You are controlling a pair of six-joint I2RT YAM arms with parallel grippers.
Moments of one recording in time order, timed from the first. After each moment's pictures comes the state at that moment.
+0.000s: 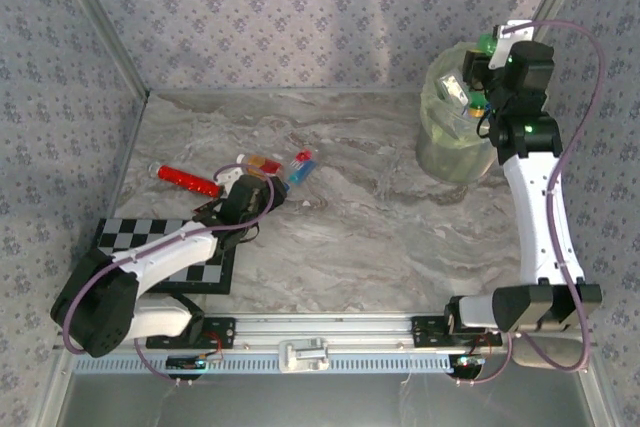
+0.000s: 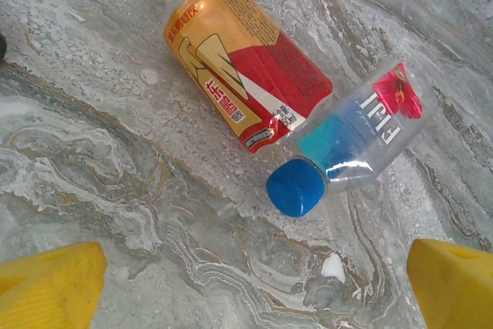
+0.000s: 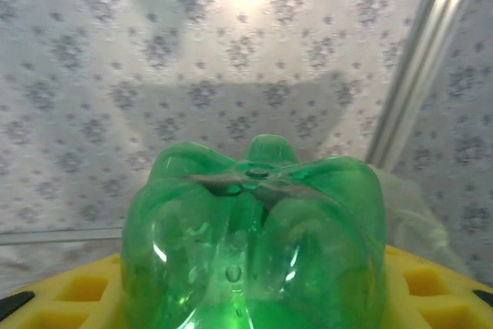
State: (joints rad) left arm -0.64 1.26 0.60 -0.06 -0.35 -0.97; right arm 0.00 1.35 1.62 -0.45 0.15 -0.05
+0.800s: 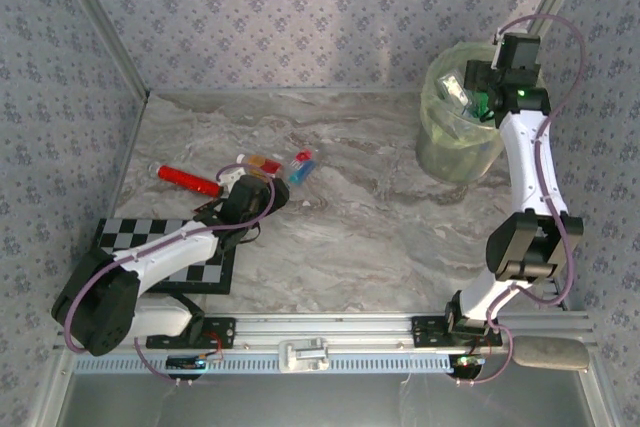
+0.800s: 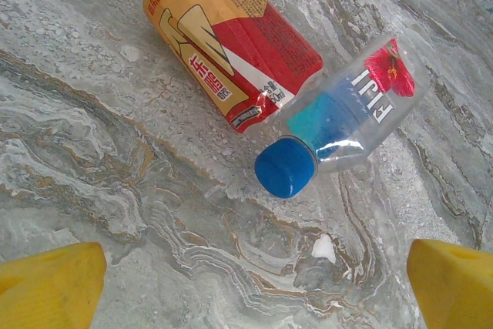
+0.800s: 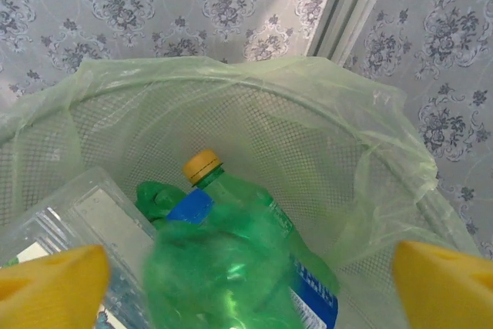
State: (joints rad) left arm -0.64 1.26 0.61 -0.06 -0.30 -0.98; right arm -0.10 1.65 1.76 -0.59 0.22 -0.07
